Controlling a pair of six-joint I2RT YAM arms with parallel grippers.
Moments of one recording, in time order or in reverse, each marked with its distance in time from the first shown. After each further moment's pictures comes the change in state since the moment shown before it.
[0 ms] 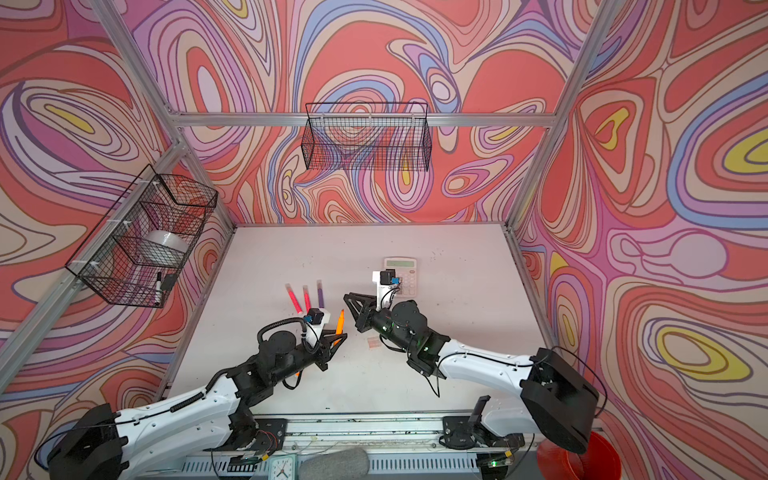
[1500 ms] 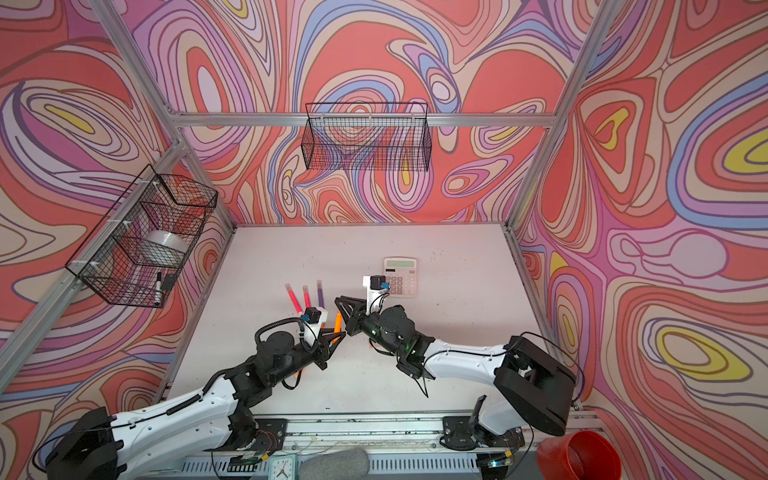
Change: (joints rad) left arm -0.001 -0.030 0.018 -0.031 -0.024 -0.014; right arm 0.059 0.114 -0.008 0.159 0.072 -0.005
